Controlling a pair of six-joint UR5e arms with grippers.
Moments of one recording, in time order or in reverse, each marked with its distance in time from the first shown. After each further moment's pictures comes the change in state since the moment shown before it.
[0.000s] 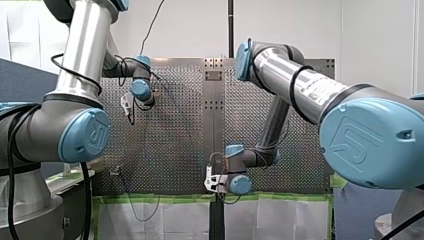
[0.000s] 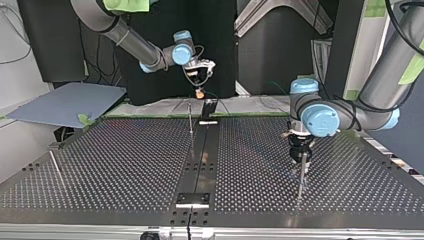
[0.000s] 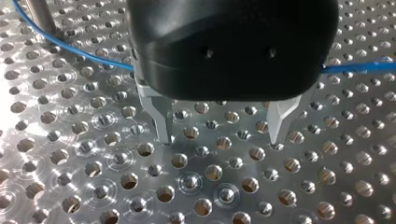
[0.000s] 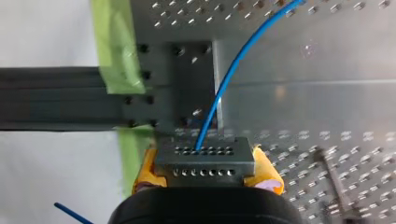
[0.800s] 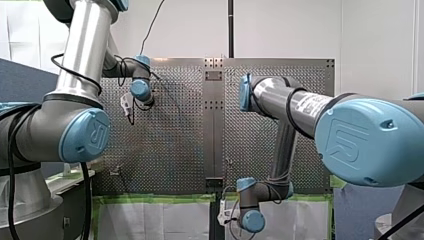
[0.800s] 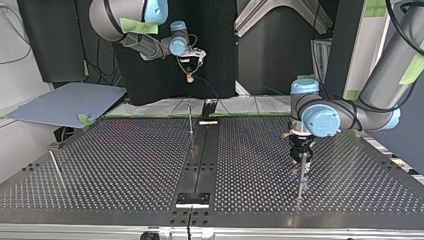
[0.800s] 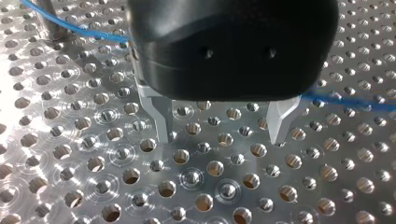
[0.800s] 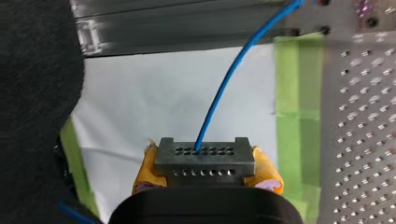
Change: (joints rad) left arm 0.004 0.000 0.000 0.001 0.002 -0.007; right arm -0.061 0.222 0.000 -0.065 0.038 0.043
